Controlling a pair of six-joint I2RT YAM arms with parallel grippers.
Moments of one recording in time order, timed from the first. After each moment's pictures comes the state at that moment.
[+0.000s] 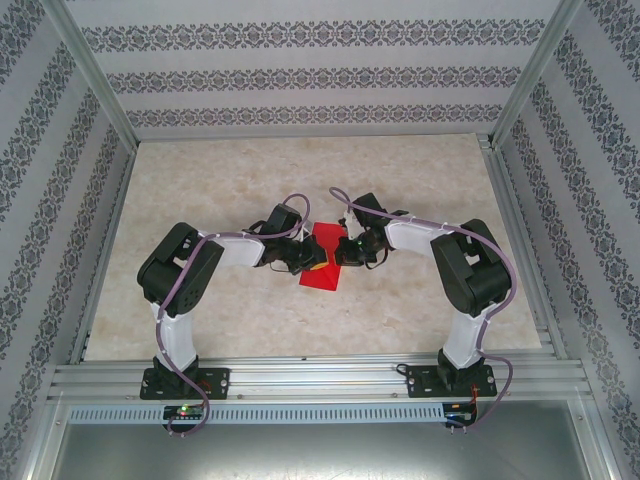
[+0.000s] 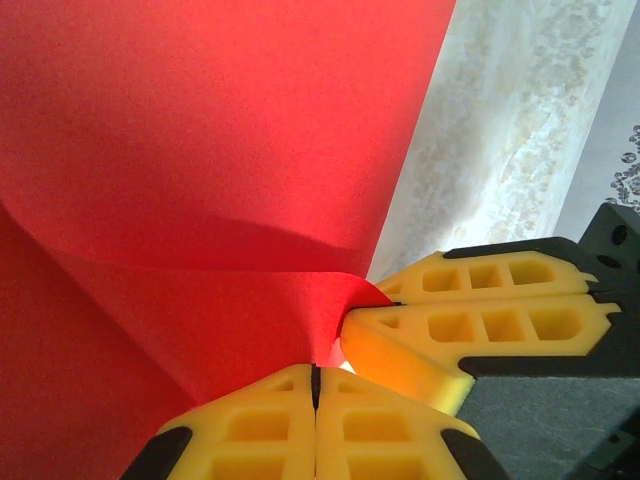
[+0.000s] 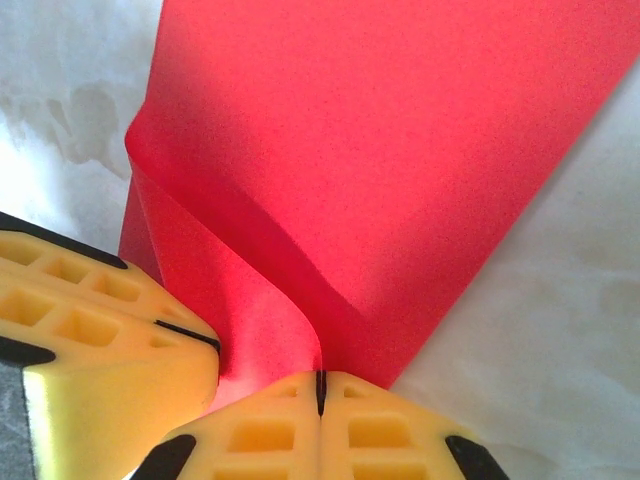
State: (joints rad) left arm -0.54 1.92 0.99 0.05 0.63 -0.97; right arm 0.47 1.86 1.07 -0.44 -0.48 0.38
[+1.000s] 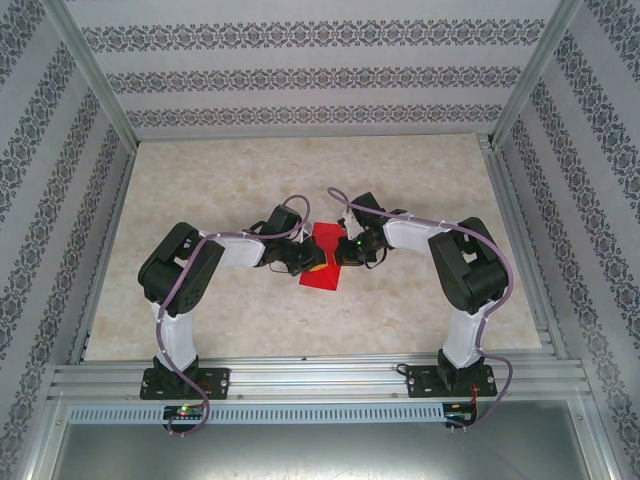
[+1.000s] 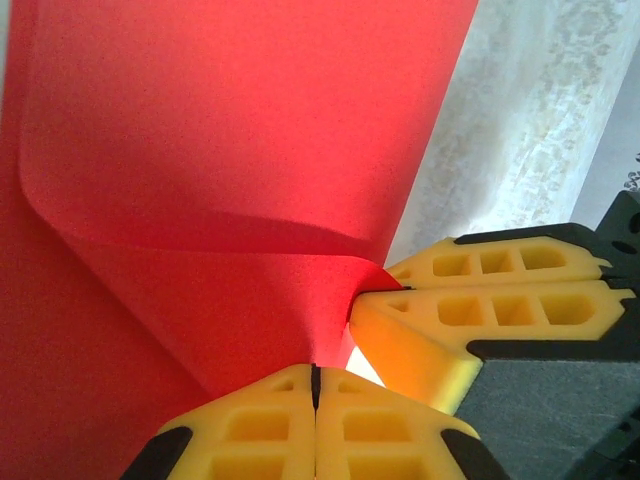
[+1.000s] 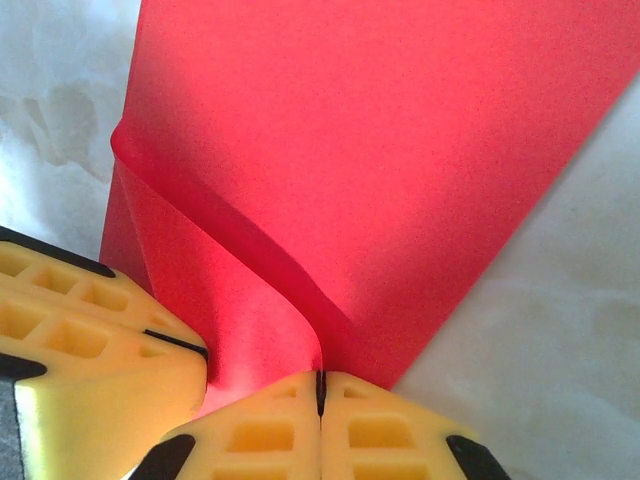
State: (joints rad) left arm -0.54 1.93 0.99 0.03 0.62 -0.96; right arm 0.47 1.88 1.09 -0.45 -0.47 0.36
